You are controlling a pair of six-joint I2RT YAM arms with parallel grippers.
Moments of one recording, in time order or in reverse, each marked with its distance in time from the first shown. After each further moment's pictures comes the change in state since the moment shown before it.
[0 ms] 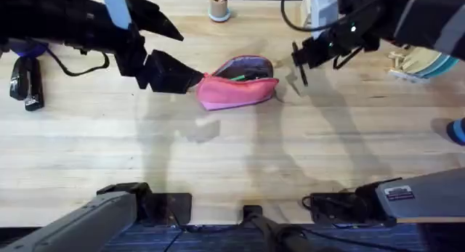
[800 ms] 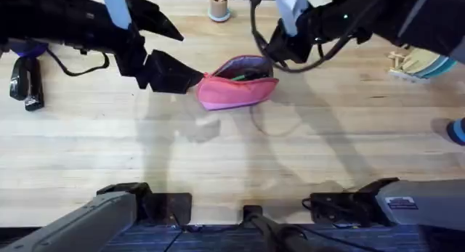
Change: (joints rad) left arm 0.000 0.000 0.000 0.000 0.000 0.000; right arm 0.205 -0.101 0.072 0.002 -0.130 -0.481
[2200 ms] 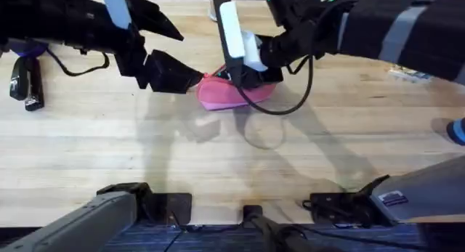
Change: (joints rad) left arm 0.000 0.000 0.000 0.000 0.000 0.000; right arm 0.139 0.170 0.002 -0.004 -0.127 -0.475
